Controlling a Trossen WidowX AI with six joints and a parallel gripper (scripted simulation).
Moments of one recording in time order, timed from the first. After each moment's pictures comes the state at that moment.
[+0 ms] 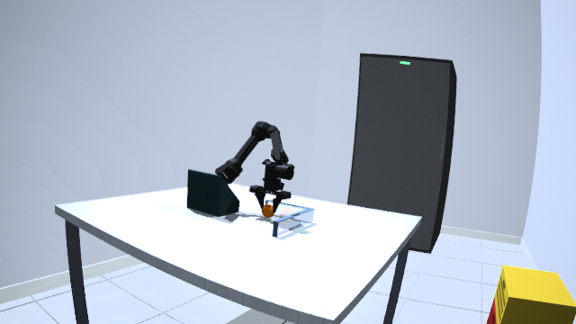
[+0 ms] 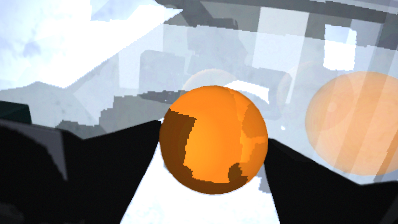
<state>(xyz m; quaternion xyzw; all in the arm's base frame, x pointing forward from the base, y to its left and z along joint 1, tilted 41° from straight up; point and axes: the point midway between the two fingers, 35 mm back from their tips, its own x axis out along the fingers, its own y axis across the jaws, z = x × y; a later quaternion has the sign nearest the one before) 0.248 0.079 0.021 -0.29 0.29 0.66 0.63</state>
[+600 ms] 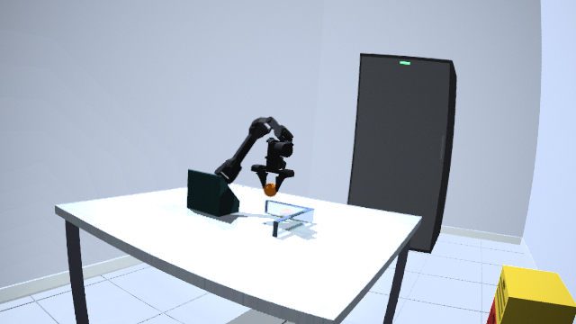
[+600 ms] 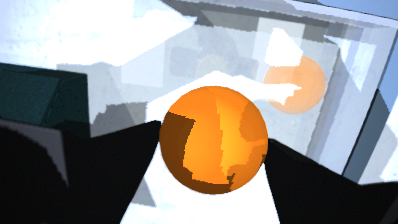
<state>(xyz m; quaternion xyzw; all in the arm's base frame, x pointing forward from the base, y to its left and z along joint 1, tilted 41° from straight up) 0.256 0.014 0.089 -0.31 0.28 0.66 0.62</state>
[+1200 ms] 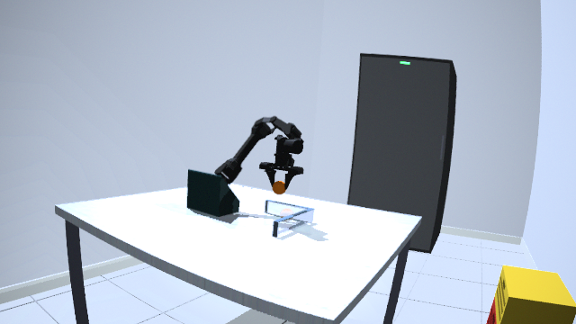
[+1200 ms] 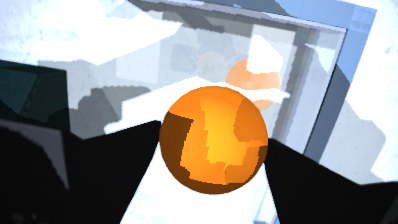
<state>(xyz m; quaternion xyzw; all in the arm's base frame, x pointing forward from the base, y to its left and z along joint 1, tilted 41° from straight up) 0.292 0.015 0.108 -0.32 0.28 0.66 0.62</state>
